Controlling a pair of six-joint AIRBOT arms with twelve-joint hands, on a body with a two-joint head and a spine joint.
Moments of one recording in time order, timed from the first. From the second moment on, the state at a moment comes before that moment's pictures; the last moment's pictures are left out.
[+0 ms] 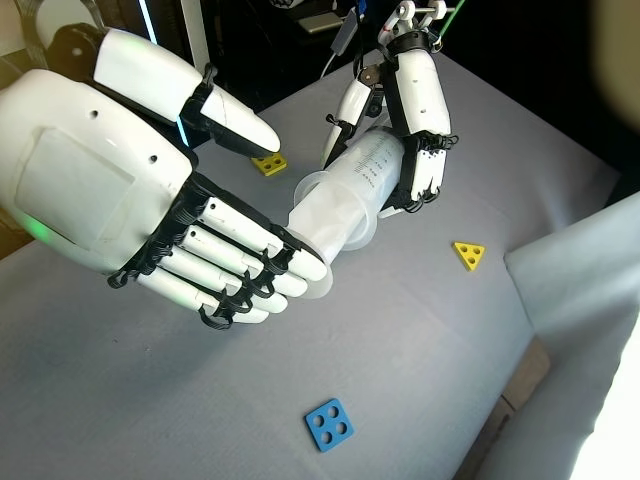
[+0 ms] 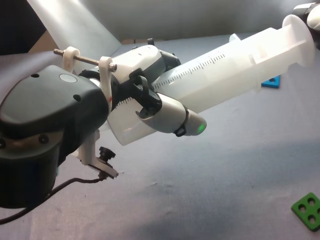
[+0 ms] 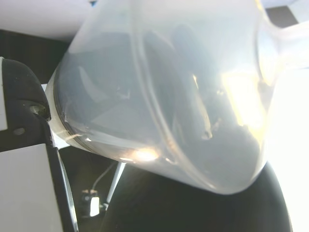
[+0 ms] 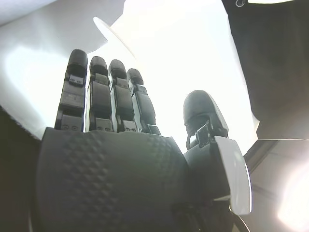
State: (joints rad) left arm 0.41 -1.09 0.75 -1.51 -0.73 1.76; right arm -0.19 -0.48 0.67 -0.49 -0.25 0.51
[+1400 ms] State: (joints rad) left arm 0.41 -1.09 0.75 -1.55 -0.77 1.79; right arm -0.20 -0.62 0.63 -0.54 -0.26 0.51
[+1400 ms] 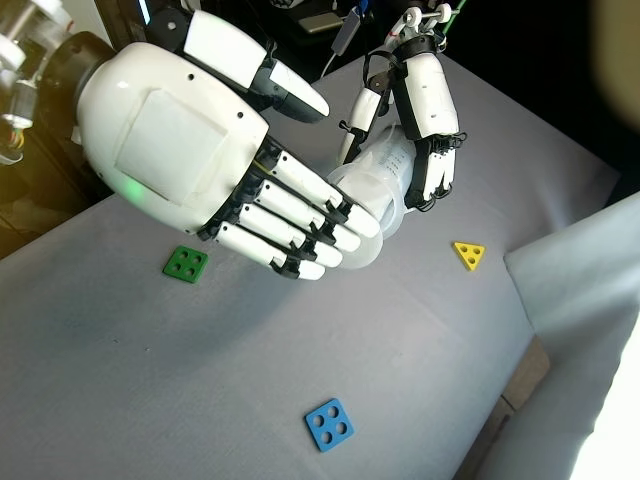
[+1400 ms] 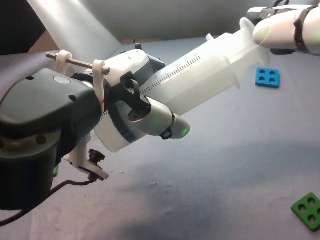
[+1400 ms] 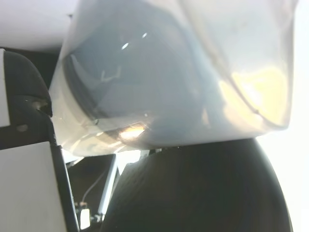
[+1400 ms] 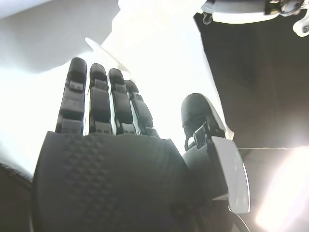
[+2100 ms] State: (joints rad) left arm 0.41 -1.09 0.75 -1.55 -0.77 1.80; right arm -0.22 -0.67 0.62 -0.54 -0.26 0.53
